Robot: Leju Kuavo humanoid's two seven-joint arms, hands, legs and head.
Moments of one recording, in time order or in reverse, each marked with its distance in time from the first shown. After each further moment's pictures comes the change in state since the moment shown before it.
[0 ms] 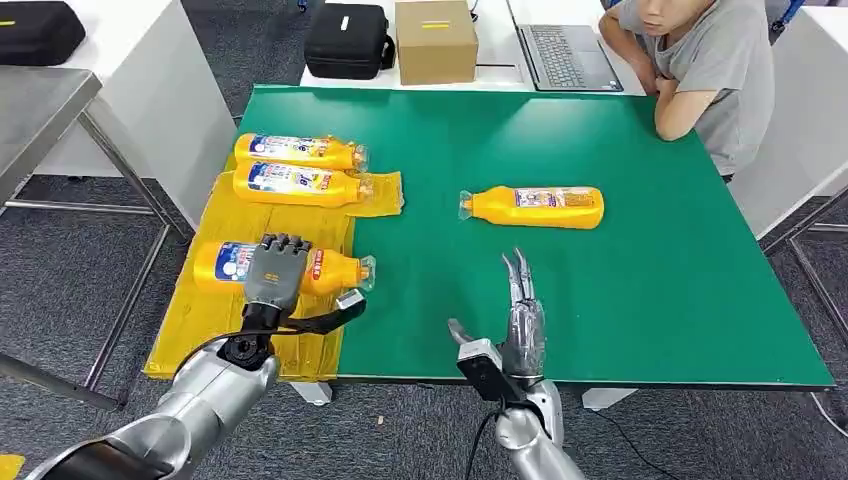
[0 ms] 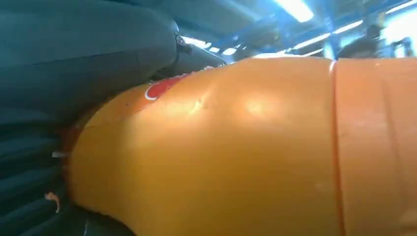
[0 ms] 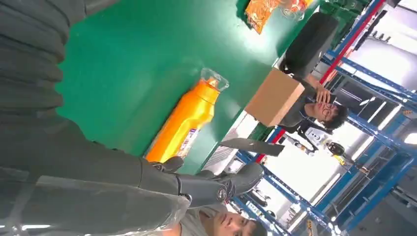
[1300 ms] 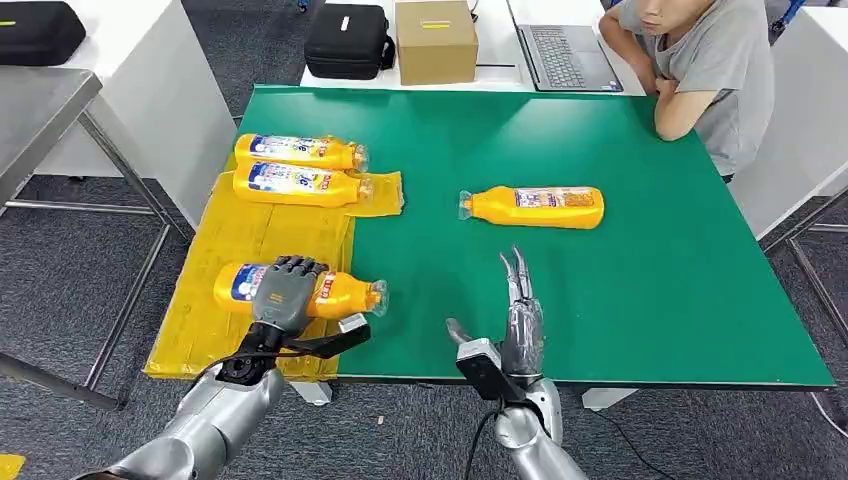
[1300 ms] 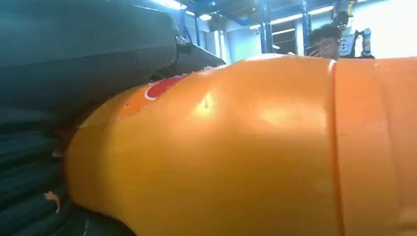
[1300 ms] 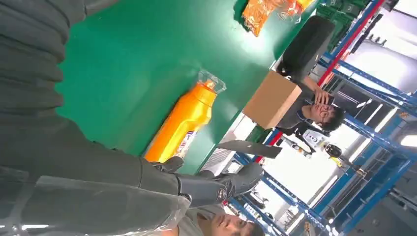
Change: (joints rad) left arm 0.087 -0.053 0.277 -0.029 0.053 0.000 -0.336; right arm -0.007 -0.007 0.019 0.003 -0.015 0.000 0.000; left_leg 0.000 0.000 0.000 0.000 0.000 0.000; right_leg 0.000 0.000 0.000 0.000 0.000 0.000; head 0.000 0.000
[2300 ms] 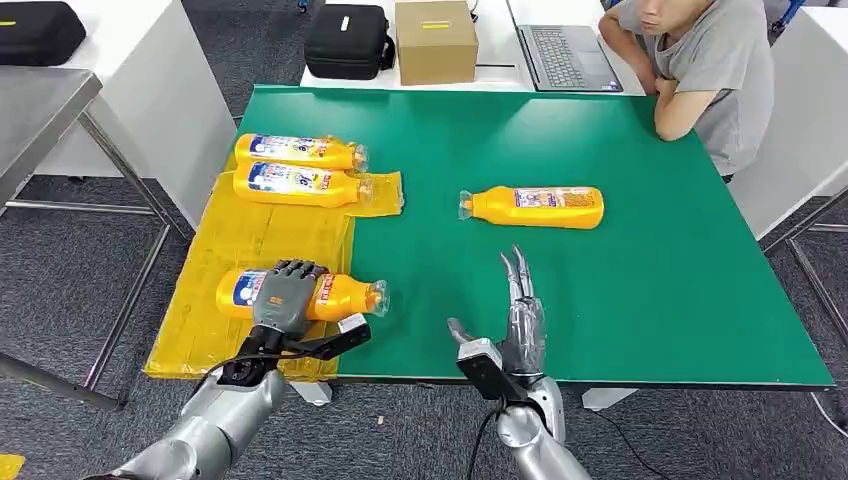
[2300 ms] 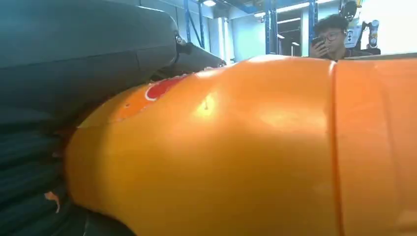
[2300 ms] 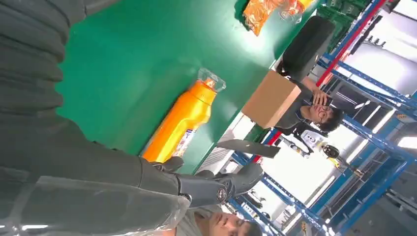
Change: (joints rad) left arm 0.000 -0.025 0.088 0.027 -0.003 0.000 -0.054; right arm -0.004 -0.011 0.005 0.002 0.003 0.000 0.000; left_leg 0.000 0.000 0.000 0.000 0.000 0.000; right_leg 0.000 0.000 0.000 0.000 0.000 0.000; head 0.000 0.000
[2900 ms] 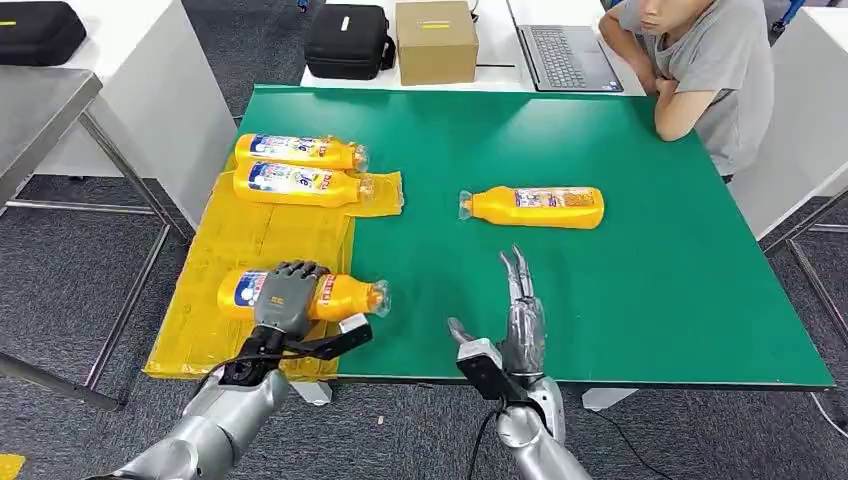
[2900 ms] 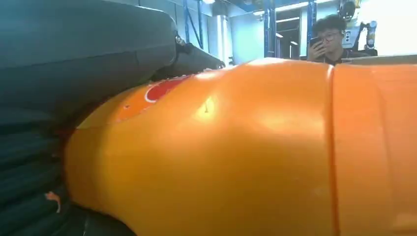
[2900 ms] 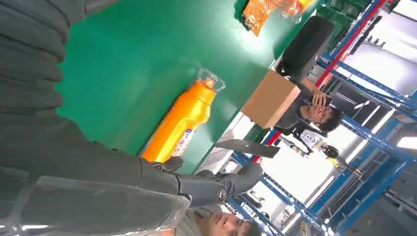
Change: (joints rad) left arm -0.001 -0.012 0.024 0.005 0.000 0.000 -0.026; right arm -0.003 0.000 0.000 0.001 -0.001 0.000 0.000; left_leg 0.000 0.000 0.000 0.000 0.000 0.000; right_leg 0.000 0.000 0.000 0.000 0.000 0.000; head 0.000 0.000
